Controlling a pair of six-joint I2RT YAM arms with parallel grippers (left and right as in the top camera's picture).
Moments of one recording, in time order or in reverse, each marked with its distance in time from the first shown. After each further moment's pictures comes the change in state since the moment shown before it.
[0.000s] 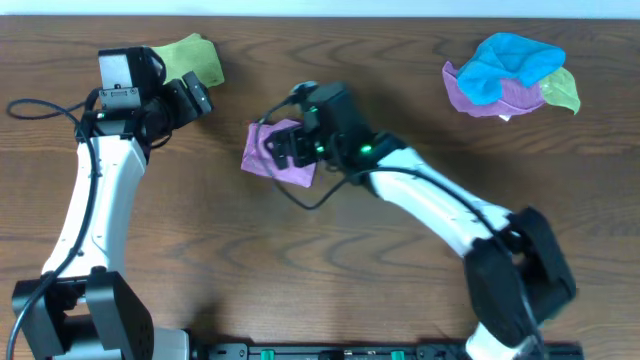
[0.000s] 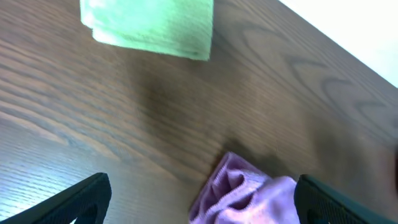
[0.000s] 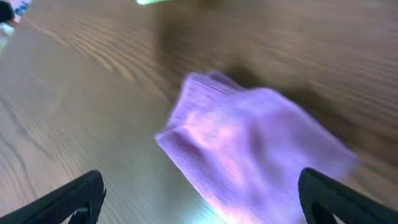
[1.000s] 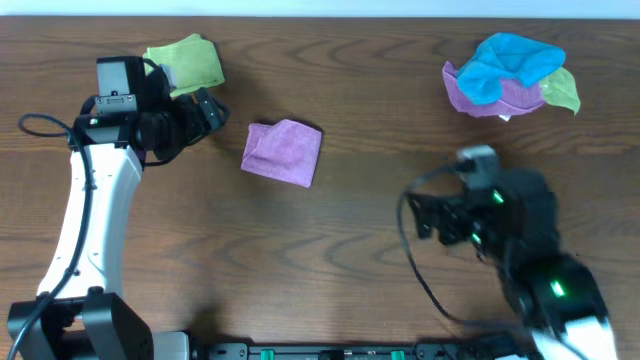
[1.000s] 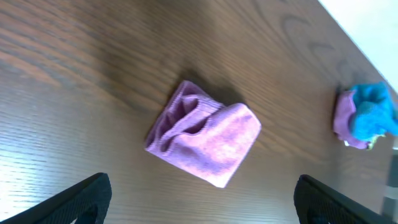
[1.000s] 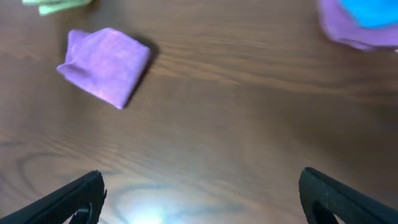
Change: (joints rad) left arm 0.000 -0.054 0.002 -0.187 0.243 -0.031; right arm -0.395 -1.040 -0.514 -0.483 0.094 -0.214
